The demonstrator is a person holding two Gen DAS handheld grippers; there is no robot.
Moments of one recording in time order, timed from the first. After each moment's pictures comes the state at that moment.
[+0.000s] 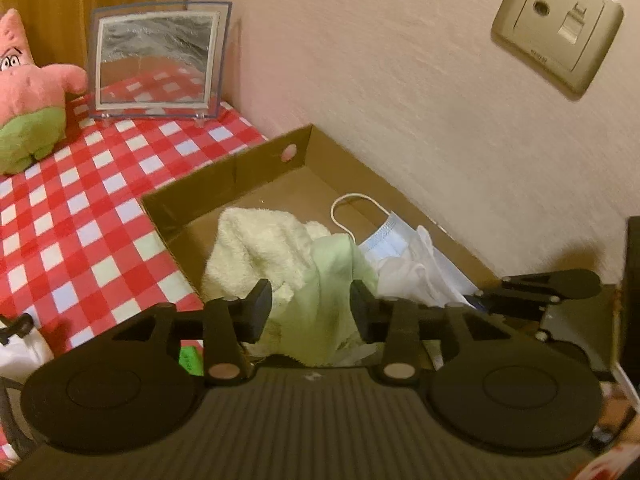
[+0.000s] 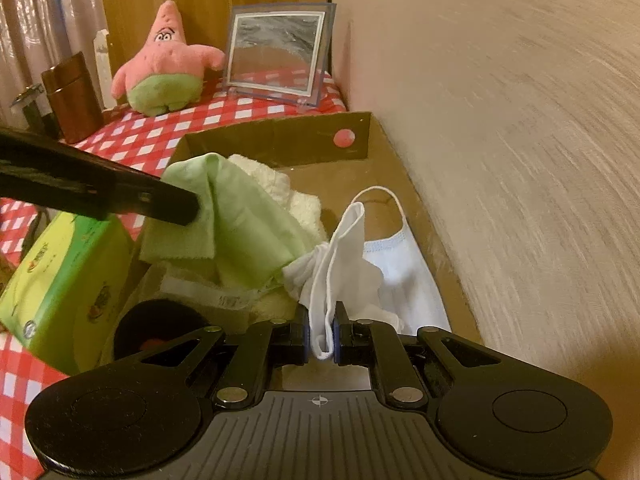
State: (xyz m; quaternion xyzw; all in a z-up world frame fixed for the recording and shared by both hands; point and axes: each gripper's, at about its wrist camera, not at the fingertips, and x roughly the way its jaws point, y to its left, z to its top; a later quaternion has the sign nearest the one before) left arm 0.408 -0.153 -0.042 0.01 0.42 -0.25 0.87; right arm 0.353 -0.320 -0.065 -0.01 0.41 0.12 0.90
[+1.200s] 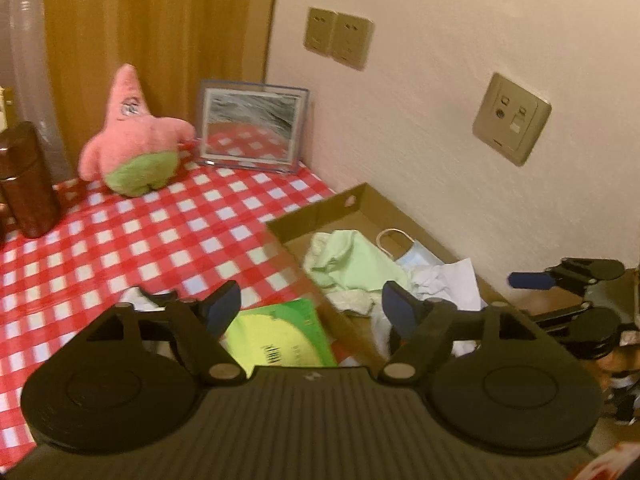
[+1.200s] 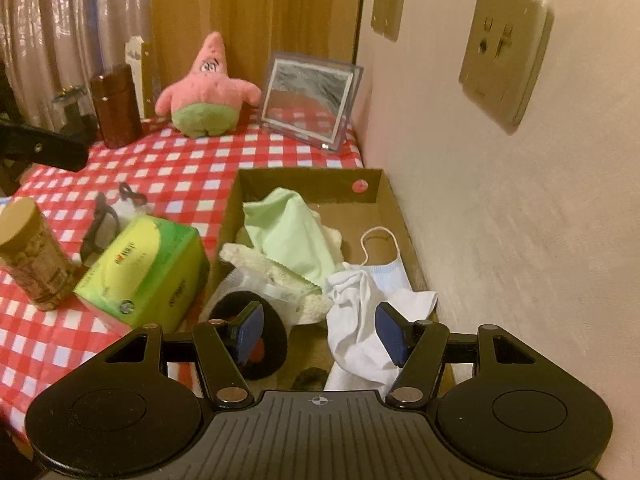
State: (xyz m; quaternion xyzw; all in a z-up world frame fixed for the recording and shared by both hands) left arm 0.299 -0.040 0.064 0.00 0.36 -0.18 0.92; right arm 0.273 -0.302 0.019 -0.05 0.37 0.13 0.92
